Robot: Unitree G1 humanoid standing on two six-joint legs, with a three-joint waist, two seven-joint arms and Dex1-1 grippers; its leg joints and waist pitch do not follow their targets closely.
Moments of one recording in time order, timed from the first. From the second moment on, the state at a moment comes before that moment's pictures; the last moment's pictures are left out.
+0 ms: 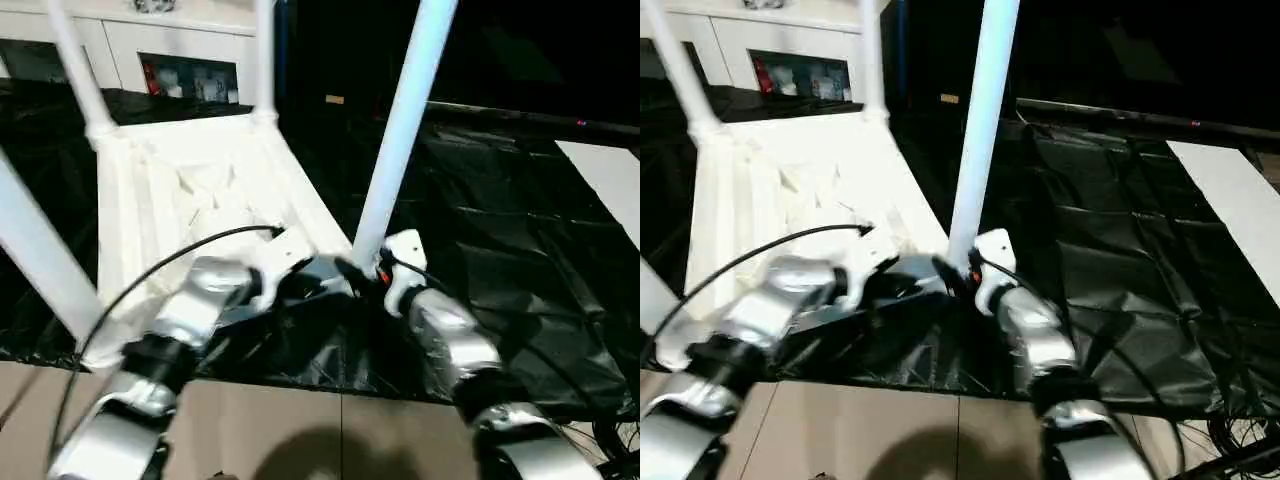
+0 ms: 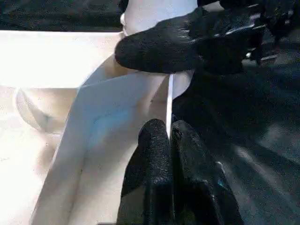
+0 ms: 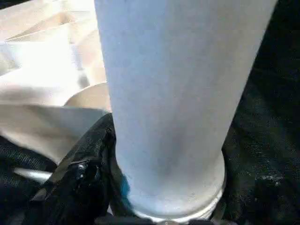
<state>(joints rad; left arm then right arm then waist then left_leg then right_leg) -0.60 0.25 -0.28 0.57 0.06 0.26 -0.88 -0.55 0.00 0.00 0.89 0.08 -0.15 0.44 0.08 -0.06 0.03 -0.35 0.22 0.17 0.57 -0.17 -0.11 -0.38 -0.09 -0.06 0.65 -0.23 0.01</state>
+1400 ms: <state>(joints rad) -0.52 0.41 -0.28 0.43 0.00 0.22 -1.16 -0.54 -0.17 0.10 0.80 0.13 -0.10 1.02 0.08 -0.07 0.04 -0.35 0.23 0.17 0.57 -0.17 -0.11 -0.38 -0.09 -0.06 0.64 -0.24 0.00</state>
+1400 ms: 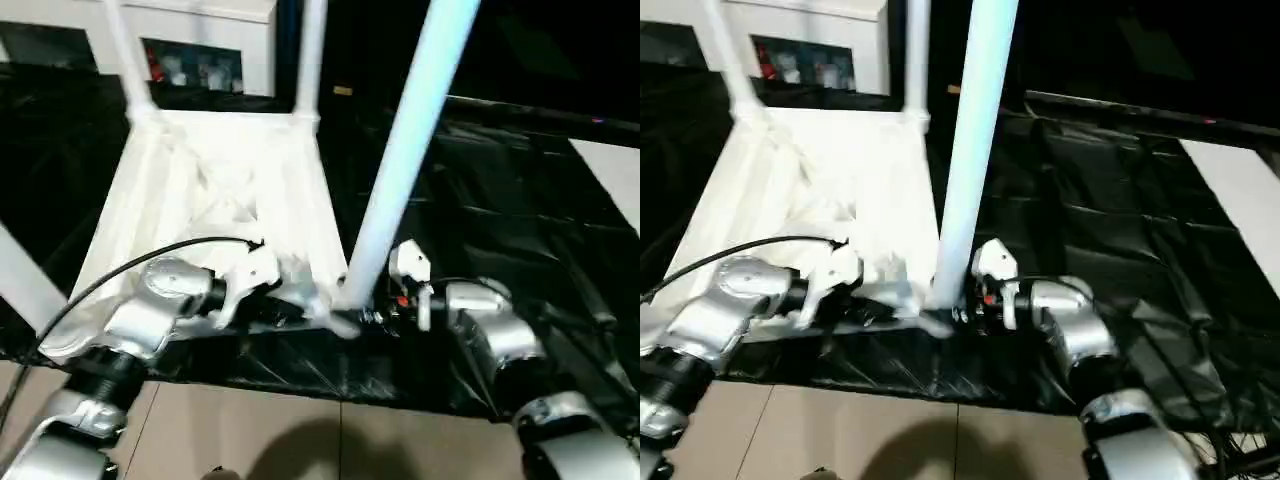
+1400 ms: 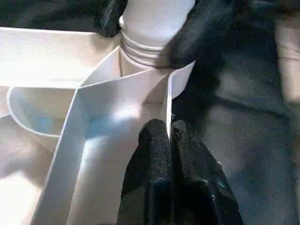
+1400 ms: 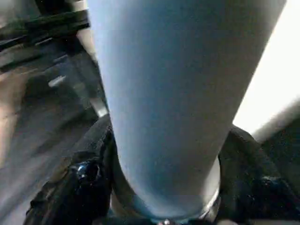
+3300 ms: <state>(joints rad) -0.51 0.41 -0.29 0.40 0.00 0.20 -1.19 -0.51 -0.20 0.12 0.74 0.13 -0.09 1.10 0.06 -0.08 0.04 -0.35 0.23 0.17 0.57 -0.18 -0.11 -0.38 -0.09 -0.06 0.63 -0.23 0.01</state>
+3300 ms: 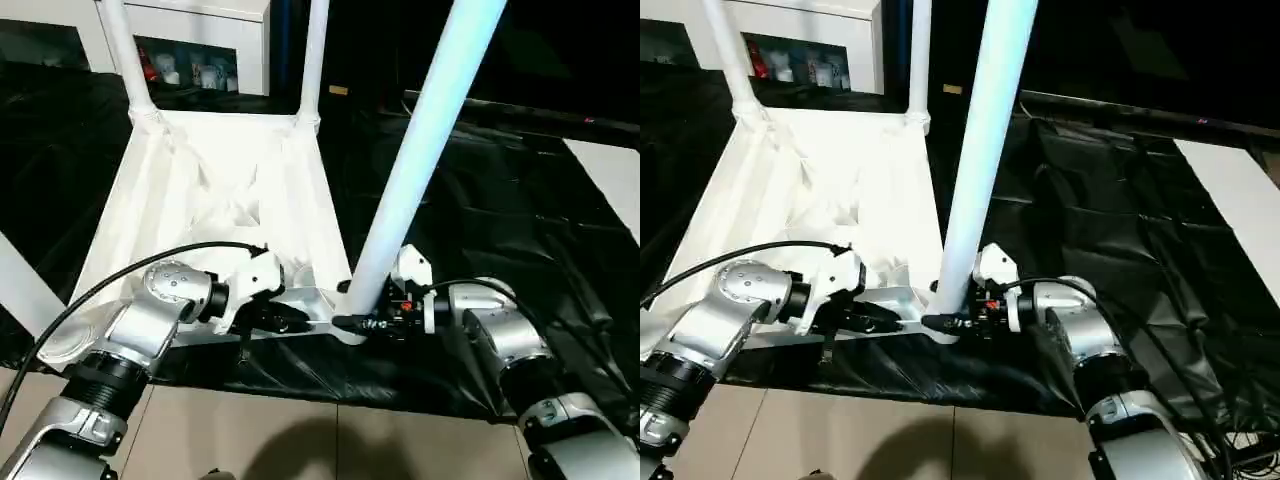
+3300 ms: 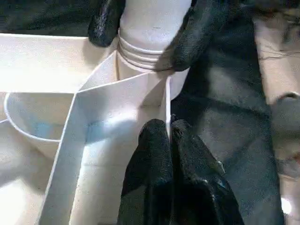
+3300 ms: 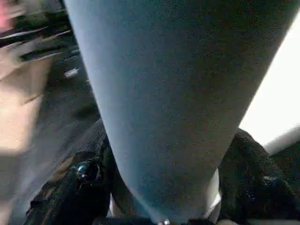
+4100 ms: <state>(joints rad) -0.55 0.20 -0.25 0.48 0.07 0.28 -0.88 -0.51 -0.08 0.01 0.79 0.07 -0.14 0.60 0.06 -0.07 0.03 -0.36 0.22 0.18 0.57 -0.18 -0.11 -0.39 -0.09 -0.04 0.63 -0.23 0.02</state>
